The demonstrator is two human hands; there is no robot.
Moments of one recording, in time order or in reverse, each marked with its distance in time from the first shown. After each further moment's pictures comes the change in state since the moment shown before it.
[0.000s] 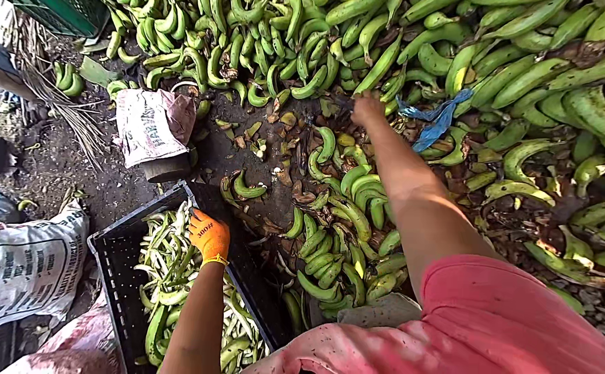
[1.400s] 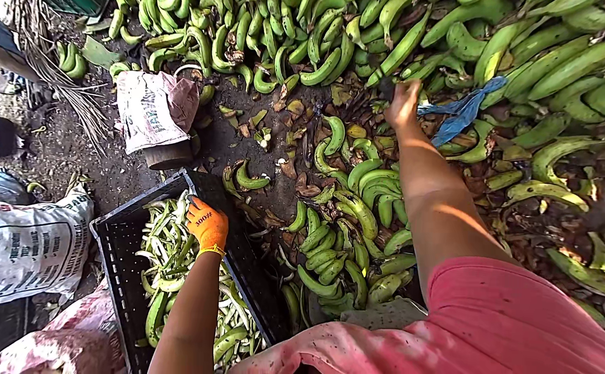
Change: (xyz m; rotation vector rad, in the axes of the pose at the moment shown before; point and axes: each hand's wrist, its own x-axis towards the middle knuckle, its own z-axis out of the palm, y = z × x) left_hand 0.006 0.002 0.000 0.032 -0.040 -0.022; right_hand -0.007 0.059 0.025 0.267 0.257 0.047
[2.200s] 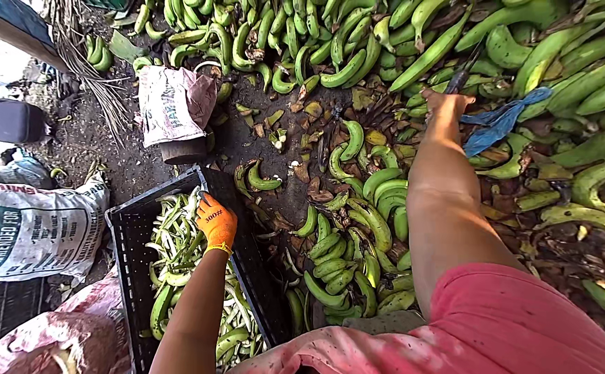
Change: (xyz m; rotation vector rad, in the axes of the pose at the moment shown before) left_hand 0.004 0.000 0.000 0.004 -0.003 0.016; right_hand 0.034 -0.005 -0.011 0.493 0.180 0.743
